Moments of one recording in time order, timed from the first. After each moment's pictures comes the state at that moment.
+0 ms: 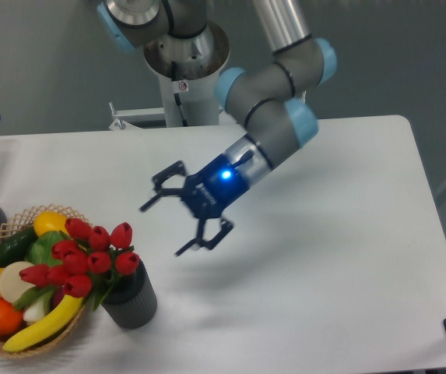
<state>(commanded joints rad) 2.70 -1.85 -1.95 -0.73 0.40 1.16</state>
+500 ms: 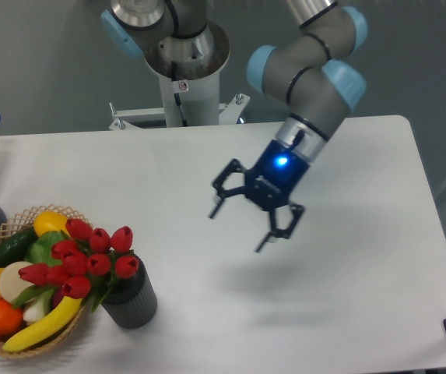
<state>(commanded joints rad) 2.76 -1.84 -1.78 -0.74 0.86 1.13</state>
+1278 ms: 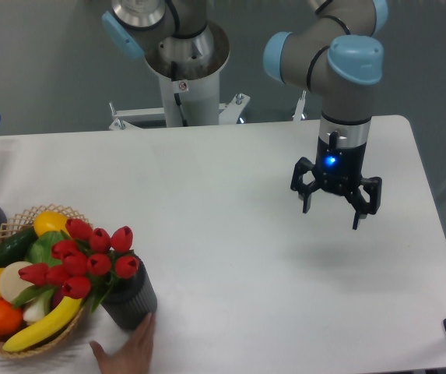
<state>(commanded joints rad) 2.75 -1.82 -1.79 -0.84 1.46 1.30</state>
